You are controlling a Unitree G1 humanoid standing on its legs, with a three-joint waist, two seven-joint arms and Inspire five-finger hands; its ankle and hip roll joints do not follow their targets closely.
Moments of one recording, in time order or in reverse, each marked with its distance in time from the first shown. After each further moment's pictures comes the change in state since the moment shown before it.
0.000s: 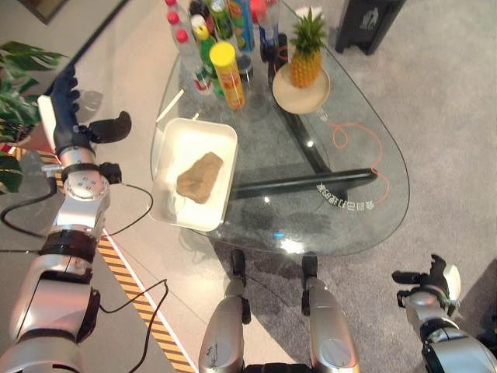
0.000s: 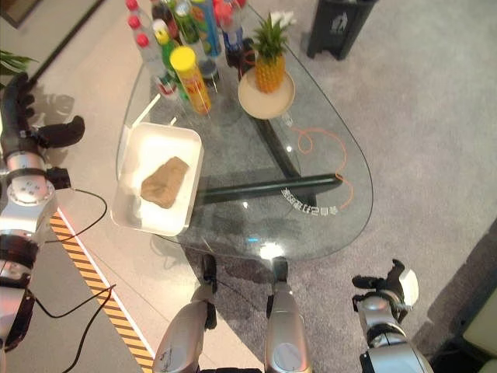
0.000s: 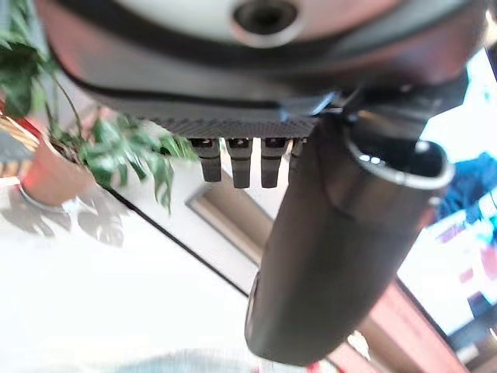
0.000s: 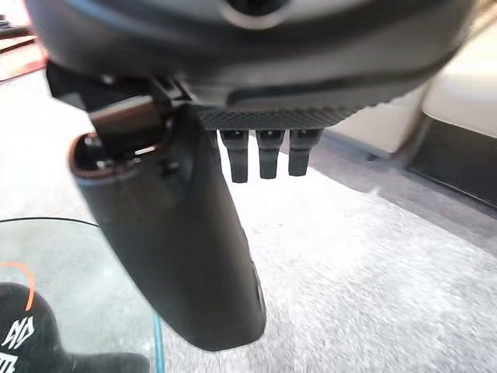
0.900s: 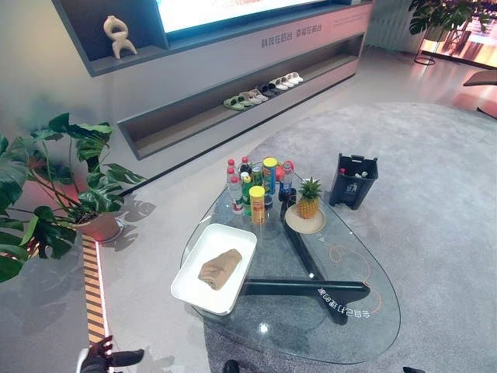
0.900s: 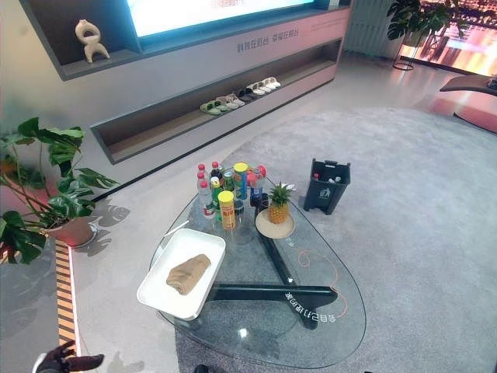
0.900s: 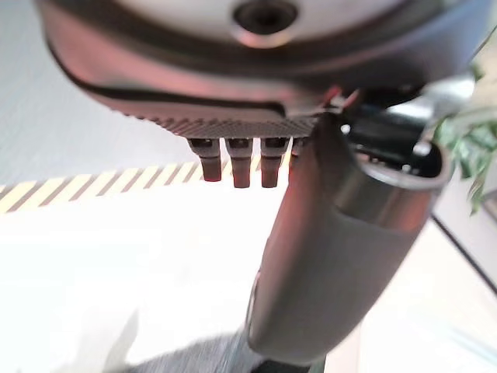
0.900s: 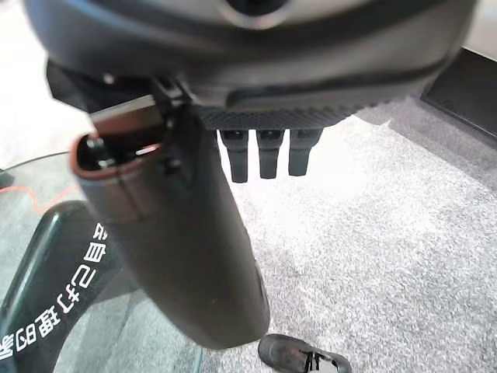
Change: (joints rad) left arm 0.620 -0.375 0.147 0.542 0.110 0.077 -0.346; right arm 0.269 0.115 -0.017 0.071 -0.127 0.090 0.285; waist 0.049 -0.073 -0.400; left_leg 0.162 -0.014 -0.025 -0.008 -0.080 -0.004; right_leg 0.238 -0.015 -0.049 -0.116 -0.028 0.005
